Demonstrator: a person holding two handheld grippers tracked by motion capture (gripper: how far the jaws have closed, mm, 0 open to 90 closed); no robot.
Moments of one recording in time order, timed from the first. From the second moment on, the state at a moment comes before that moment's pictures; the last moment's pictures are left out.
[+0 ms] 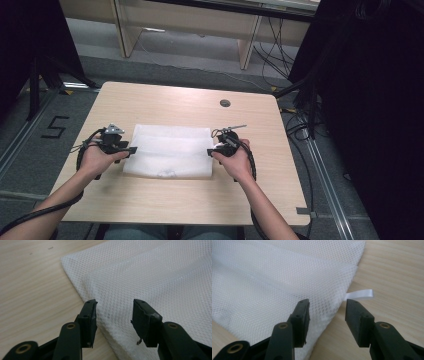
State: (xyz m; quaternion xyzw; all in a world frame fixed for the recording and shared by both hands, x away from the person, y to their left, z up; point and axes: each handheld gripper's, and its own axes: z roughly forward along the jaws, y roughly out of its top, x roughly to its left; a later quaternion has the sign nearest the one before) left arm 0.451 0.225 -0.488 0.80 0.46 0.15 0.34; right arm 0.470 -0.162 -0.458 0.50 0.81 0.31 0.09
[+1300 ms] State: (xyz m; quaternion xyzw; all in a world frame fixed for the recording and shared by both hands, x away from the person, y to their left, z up) left arm 0.459 0.187 -0.489 0.81 0.44 0.15 0.36; right arm 0.449 -0.214 -0.456 0.54 0.77 0.33 0.09
